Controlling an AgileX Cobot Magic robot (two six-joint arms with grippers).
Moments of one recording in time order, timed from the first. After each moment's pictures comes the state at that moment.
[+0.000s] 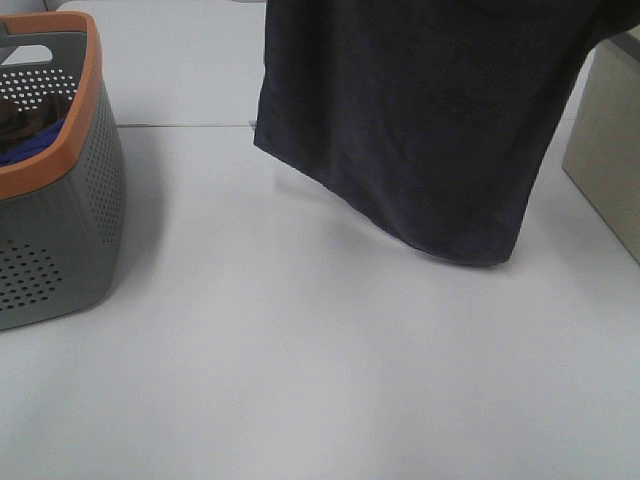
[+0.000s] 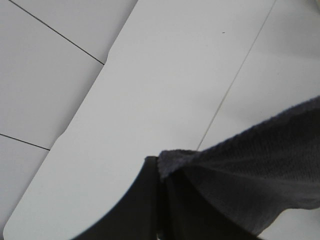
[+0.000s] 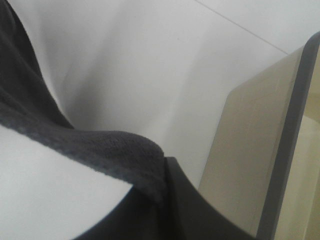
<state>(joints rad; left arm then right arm) -0.67 1.92 -1.97 0.34 0.64 0.38 0.19 1.56 -1.53 -0.04 1.03 -0.30</state>
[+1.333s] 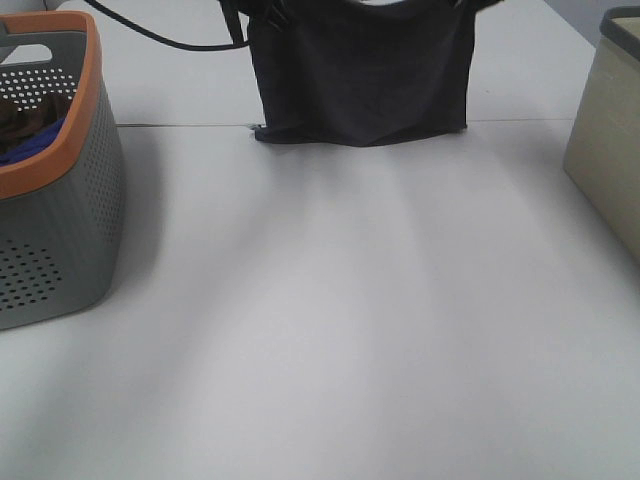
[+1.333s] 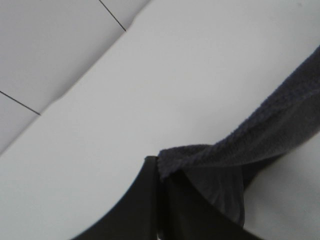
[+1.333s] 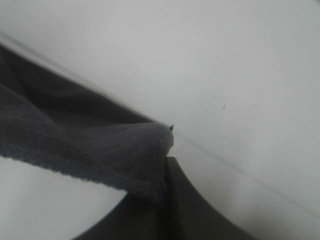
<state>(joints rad) -0.46 2.21 -1.97 0.35 0.30 0.23 0.19 2.14 -2.04 -0.07 0.74 -0.38</state>
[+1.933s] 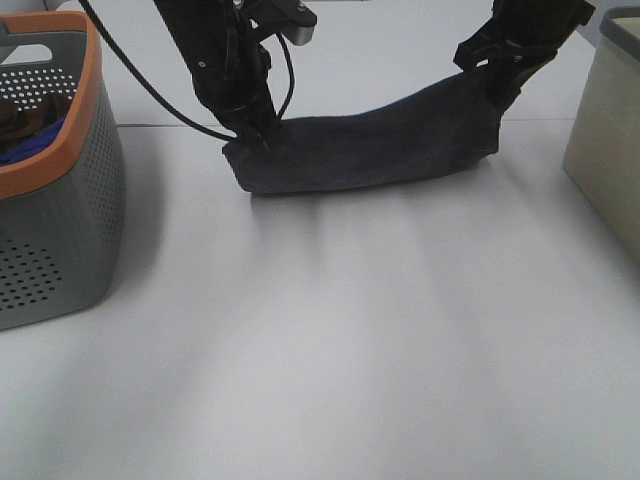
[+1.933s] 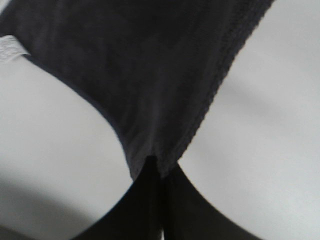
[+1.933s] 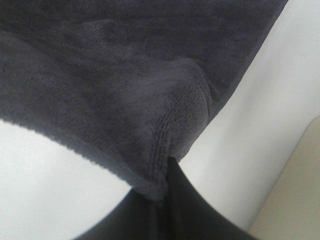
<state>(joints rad) -0.51 2.21 -1.97 -0.01 1.03 0.50 0.19 2.14 -2.00 0.05 1.21 -0.38</state>
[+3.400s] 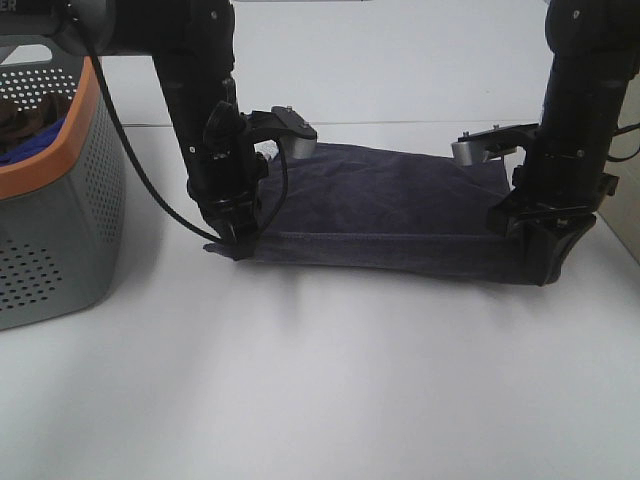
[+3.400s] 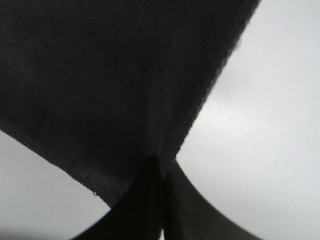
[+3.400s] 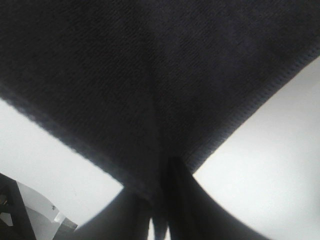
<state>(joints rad) -0.51 2.26 -1.80 -0.17 1.21 0.73 0.19 2.03 -1.37 0.10 1.21 -0.40</state>
